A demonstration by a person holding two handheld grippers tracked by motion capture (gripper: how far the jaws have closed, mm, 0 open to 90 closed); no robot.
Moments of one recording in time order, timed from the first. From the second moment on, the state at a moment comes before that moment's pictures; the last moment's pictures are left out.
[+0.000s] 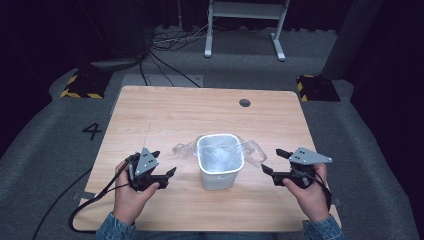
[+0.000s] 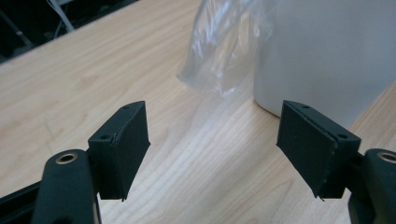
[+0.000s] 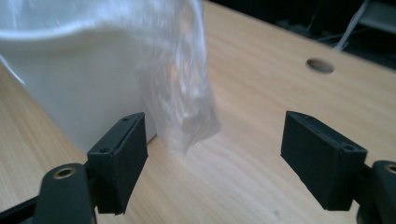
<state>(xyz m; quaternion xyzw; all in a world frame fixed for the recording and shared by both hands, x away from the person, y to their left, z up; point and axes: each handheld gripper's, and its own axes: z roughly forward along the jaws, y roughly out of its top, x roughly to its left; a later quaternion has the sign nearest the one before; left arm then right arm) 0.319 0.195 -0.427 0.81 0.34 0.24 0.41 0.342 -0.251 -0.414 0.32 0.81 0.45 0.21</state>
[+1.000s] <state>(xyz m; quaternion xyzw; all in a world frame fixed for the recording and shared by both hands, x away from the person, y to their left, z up) 0.300 0.204 -0.431 0.80 0.35 0.24 0.43 0.371 -0.187 -0.325 0.22 0.80 0.51 0.23</state>
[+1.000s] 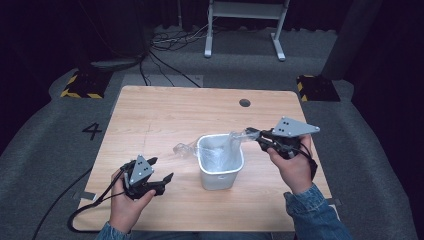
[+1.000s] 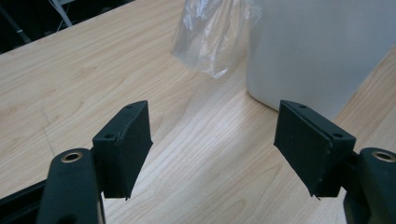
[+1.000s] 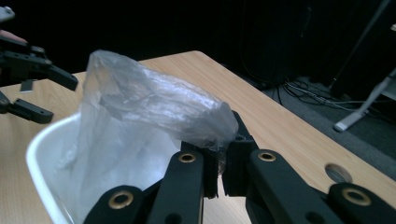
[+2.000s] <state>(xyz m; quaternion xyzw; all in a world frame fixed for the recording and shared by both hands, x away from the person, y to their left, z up) 0.307 0.187 -0.439 0.81 0.33 0.21 0.44 0.356 -0.084 -0.330 0.14 0.84 0.50 0.15</state>
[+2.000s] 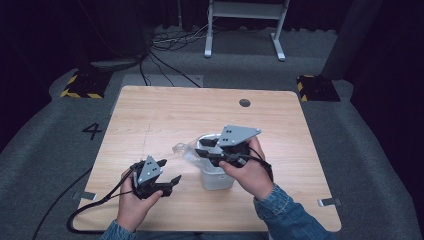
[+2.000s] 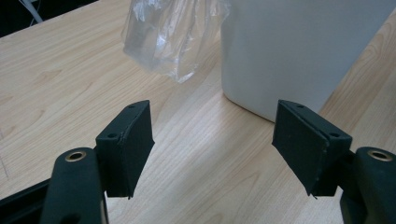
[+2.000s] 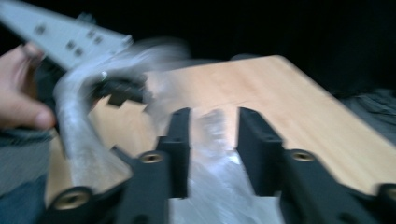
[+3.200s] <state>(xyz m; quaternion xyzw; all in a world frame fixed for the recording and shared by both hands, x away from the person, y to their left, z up) 0.308 0.174 -0.441 0.83 0.30 0.17 0.44 0.364 -0.112 -0.356 0.19 0.90 0.38 0.12</state>
